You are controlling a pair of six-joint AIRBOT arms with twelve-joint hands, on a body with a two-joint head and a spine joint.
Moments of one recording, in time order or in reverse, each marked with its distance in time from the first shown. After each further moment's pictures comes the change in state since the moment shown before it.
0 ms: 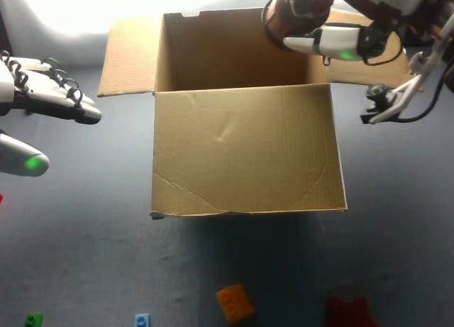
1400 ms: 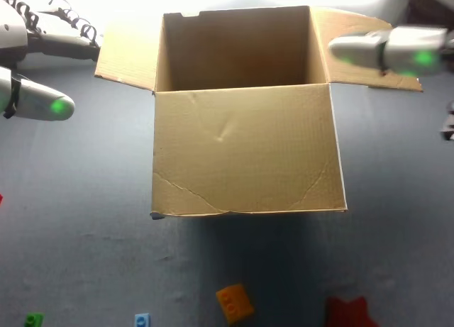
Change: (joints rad) left arm -0.139 -0.005 -0.025 -0.065 0.079 0.047; right arm -0.055 0.286 -0.211 0.064 -0.015 -0.069
